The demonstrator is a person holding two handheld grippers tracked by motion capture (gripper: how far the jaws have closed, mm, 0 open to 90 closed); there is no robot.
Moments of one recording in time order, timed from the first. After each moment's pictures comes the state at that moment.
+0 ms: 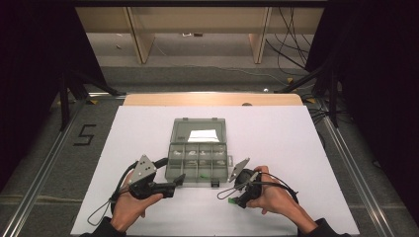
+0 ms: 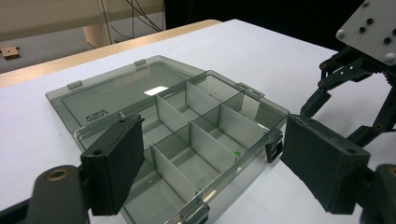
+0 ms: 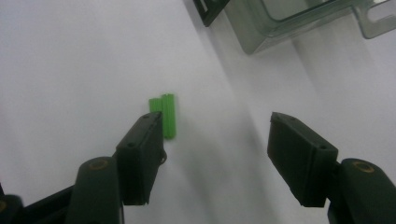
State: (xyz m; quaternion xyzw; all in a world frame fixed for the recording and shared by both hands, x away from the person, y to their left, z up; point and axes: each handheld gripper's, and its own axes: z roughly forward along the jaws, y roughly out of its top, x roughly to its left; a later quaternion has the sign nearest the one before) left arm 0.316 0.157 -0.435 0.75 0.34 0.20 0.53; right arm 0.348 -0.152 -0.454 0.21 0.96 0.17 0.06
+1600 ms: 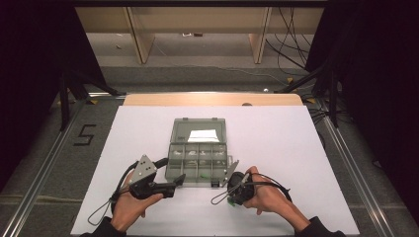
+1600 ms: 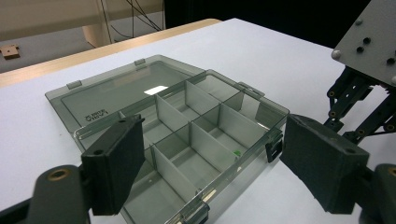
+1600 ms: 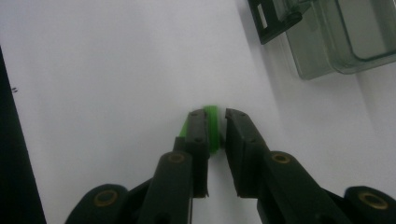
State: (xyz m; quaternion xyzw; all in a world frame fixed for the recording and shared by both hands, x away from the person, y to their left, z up) left arm 0.316 0.156 -0.436 0.75 0.34 0.19 0.54; right arm 0.348 -0.133 -0.459 0.15 0.98 0.15 0.02
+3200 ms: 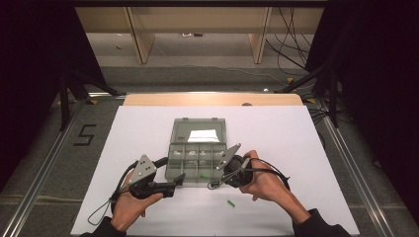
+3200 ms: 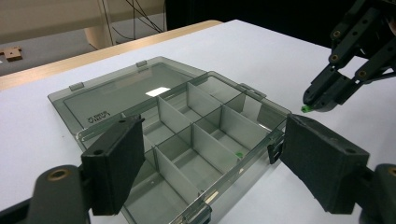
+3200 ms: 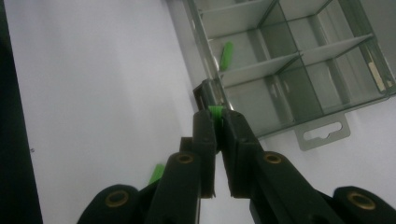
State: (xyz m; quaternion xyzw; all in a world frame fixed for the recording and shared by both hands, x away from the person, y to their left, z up) left arm 0.316 0.157 -0.435 0.75 0.34 0.20 0.53; right arm 0.362 -0.122 -0.405 0.15 0.96 0.22 0.08
